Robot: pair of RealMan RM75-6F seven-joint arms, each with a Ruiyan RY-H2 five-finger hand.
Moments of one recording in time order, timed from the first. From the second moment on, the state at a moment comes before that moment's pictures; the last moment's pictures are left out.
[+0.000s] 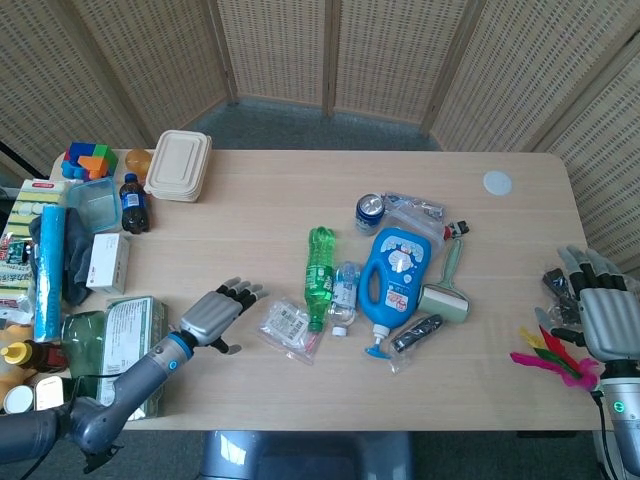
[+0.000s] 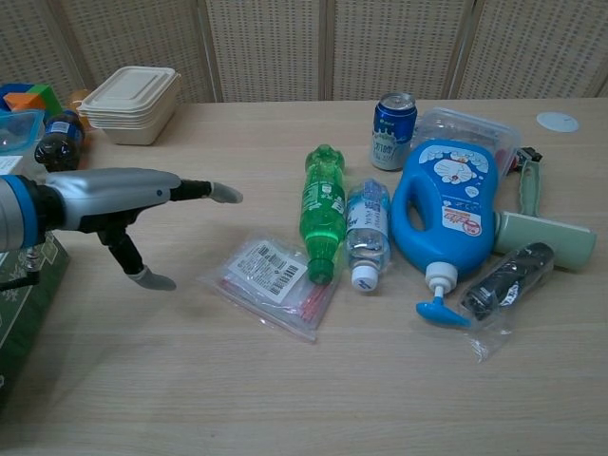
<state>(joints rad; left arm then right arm) -0.70 -1.45 -0.09 -1.62 1.17 0.75 0.28 0.22 -1.02 0.13 -1.66 -1.34 1.35 -0.08</state>
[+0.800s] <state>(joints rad) -0.82 -1.69 -0.08 -1.37 1.12 0.68 0.28 0.19 -1.00 0.14 -1.67 -1.34 1.36 -0.04</state>
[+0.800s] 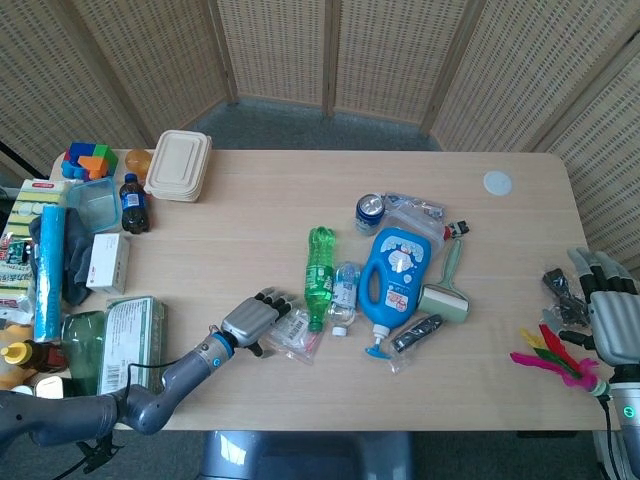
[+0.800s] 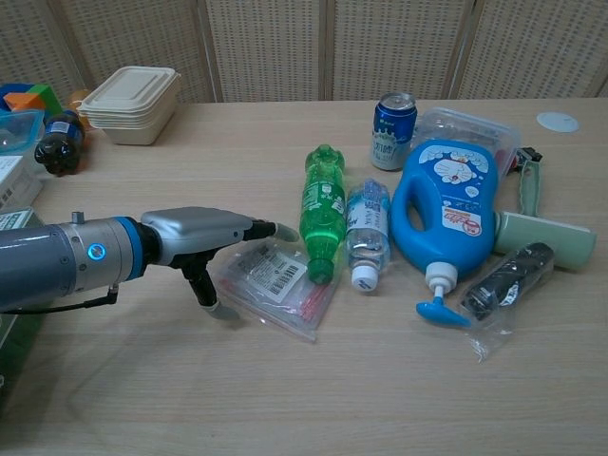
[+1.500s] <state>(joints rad) -0.80 -1.77 -0.09 -1.28 1.16 0.77 0.21 0.18 -0.99 0.14 -1.68 -1.34 1.37 -0.01</state>
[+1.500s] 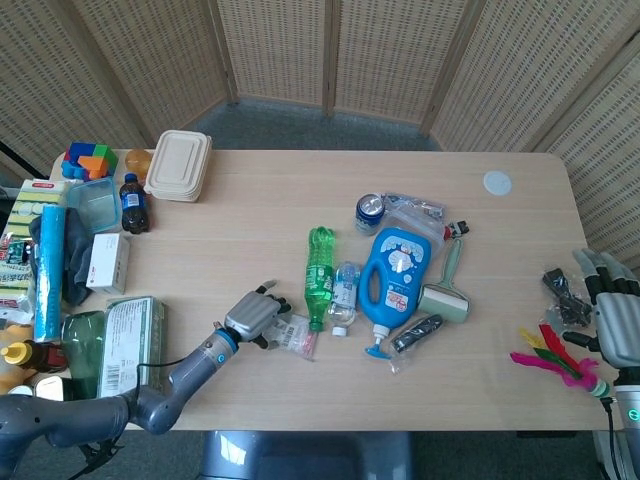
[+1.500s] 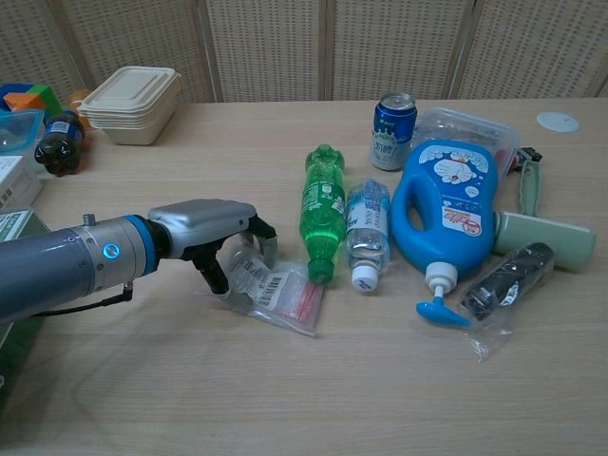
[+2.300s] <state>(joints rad) -0.75 -1.53 -0.29 -1.52 1.28 1.02 -0.02 0.18 -1.02 0.14 -1.67 -1.35 1.37 0.00</state>
